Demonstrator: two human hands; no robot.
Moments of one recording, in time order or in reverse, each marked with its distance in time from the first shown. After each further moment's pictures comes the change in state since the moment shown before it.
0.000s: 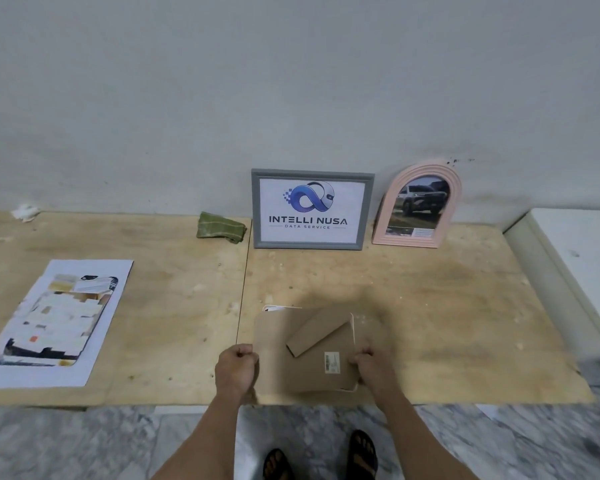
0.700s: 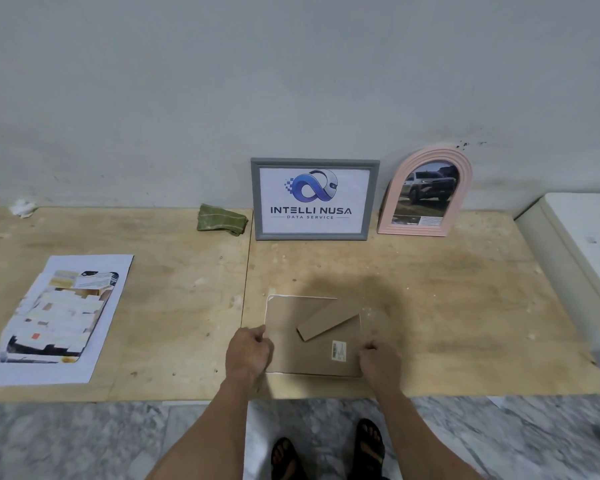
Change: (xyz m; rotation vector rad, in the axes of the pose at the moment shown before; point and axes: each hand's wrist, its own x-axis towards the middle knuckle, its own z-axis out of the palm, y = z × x) left_hand 0.015 0.014 0.011 0.286 -0.057 0.146; right_hand 0.004 0.005 0.011 -0.260 0.177 -0.069
